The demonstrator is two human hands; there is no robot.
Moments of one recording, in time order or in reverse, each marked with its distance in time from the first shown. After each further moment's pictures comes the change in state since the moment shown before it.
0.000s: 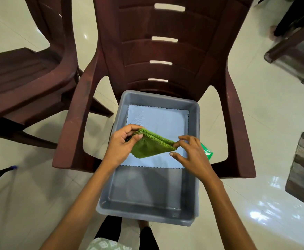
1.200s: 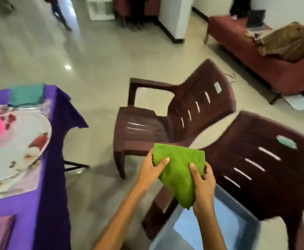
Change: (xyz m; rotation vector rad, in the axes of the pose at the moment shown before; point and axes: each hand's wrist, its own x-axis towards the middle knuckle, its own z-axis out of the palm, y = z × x) left_hand -0.090 0.159 -0.209 -0.284 0.651 -0.035; right_hand 0.020 -0.358 -0.038 1.081 0.053 -0.075
